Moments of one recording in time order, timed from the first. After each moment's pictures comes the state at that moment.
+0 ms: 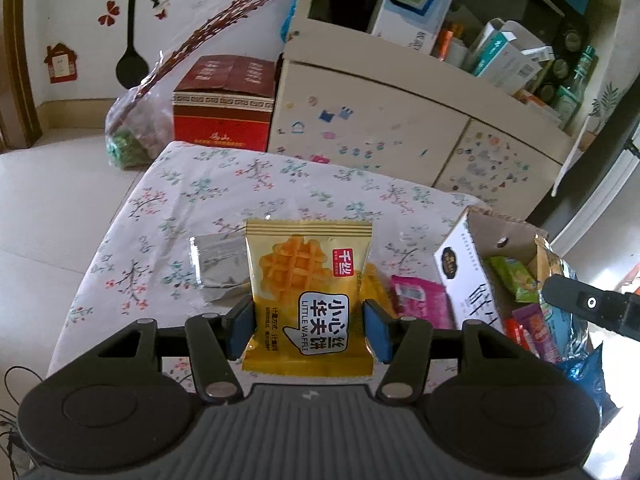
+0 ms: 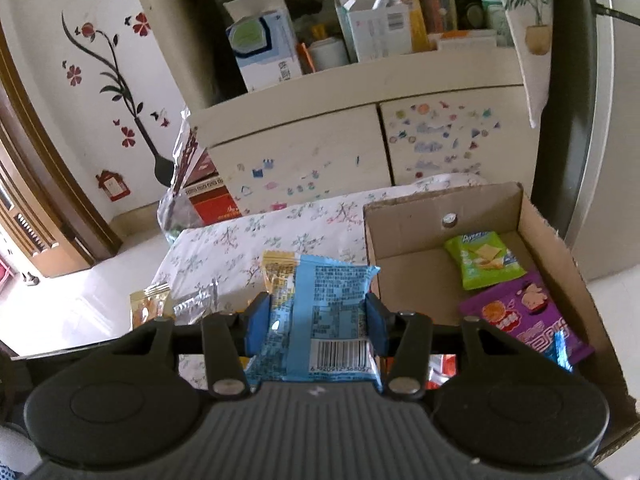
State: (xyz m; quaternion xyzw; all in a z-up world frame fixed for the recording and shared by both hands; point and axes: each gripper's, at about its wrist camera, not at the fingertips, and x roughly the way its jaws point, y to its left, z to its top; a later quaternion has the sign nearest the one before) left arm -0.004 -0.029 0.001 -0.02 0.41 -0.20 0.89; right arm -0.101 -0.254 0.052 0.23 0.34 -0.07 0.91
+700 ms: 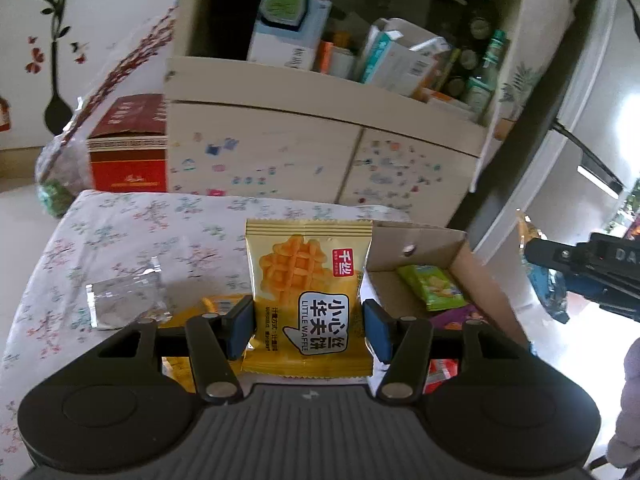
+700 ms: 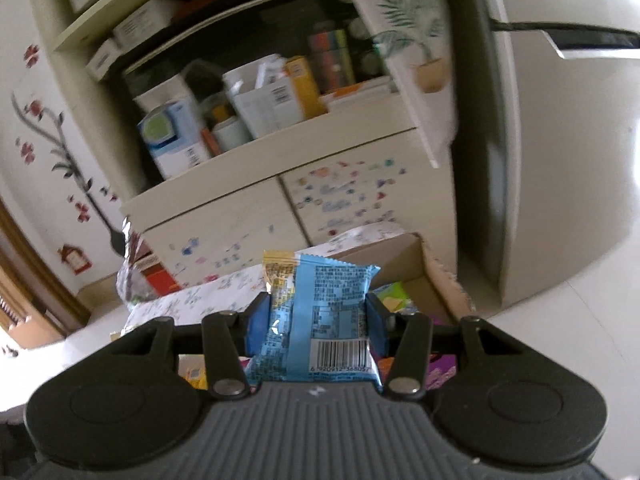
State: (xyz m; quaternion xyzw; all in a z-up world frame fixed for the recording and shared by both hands) left arm -0.029 -0.098 0.021 -0.01 0.36 -0.30 0.88; right arm -0.138 -0.340 0.064 0.28 0.28 -0.17 0.90
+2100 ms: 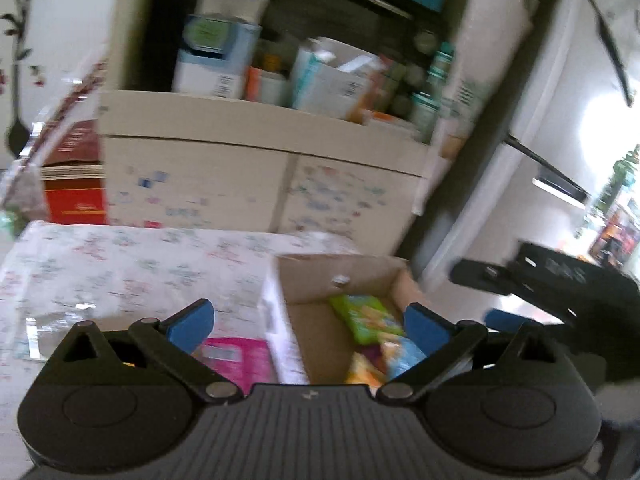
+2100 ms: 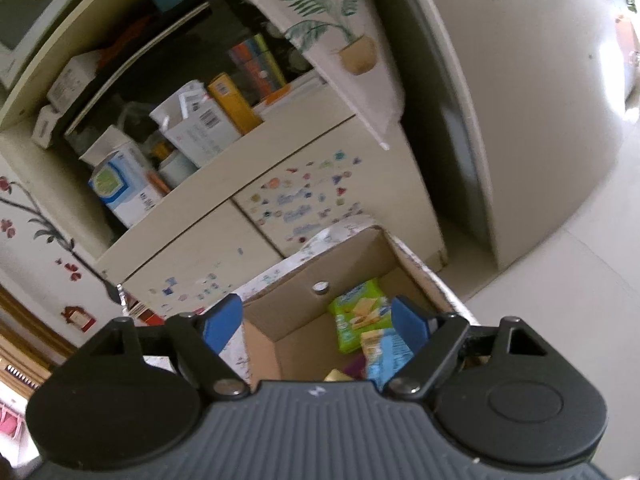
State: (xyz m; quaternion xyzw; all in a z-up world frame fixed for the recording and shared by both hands) left arm -0.037 -0.135 0.042 -0.02 0.33 -0.33 0.88; right arm -0.137 -0.374 0.047 0.37 0.27 -0.18 0.87
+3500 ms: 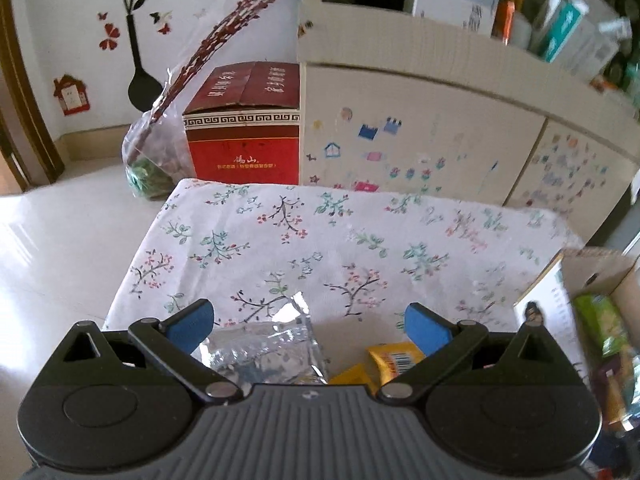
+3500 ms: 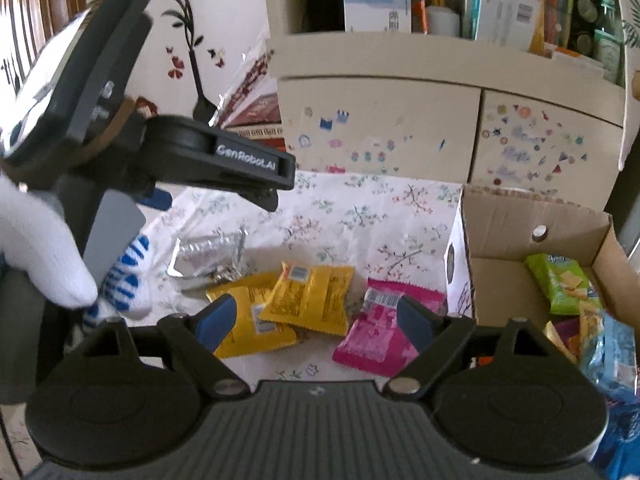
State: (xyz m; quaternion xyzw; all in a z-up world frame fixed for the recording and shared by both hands) left arm 0.091 -0.076 -0.025 0.06 0.41 -0.13 0.90; right arm -0.052 -0.174 -0.014 0.10 0.36 -0.02 0.93
